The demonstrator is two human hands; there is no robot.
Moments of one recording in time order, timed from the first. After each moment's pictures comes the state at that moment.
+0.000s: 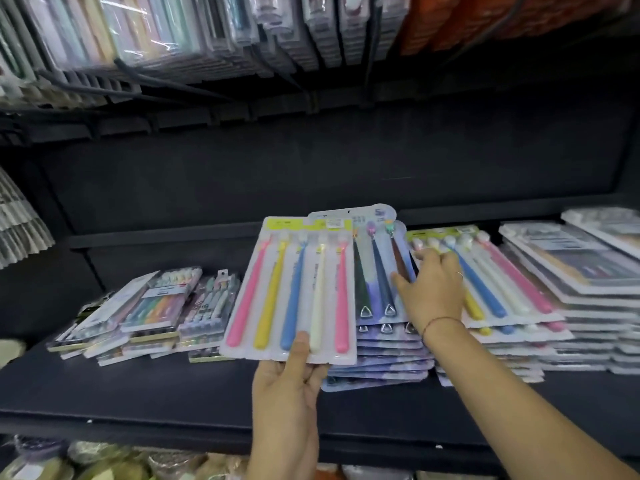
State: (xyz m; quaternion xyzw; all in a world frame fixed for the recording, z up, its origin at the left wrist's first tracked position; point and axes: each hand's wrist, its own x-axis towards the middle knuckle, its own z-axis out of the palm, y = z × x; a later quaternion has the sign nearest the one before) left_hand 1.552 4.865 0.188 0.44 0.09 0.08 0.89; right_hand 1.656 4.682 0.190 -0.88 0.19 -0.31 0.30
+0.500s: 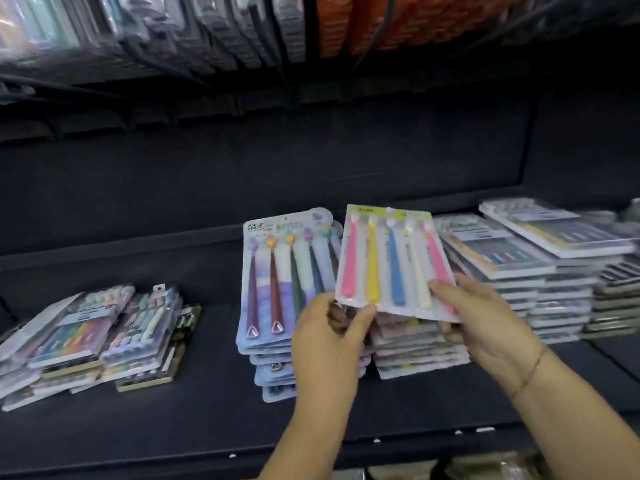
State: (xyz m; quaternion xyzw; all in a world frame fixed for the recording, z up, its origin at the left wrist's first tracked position) left_hand 1.580 4.768 0.184 0.81 -0.15 0.19 0.53; right_hand 1.544 4.595 0.209 -0.66 0.16 -0.16 0.72
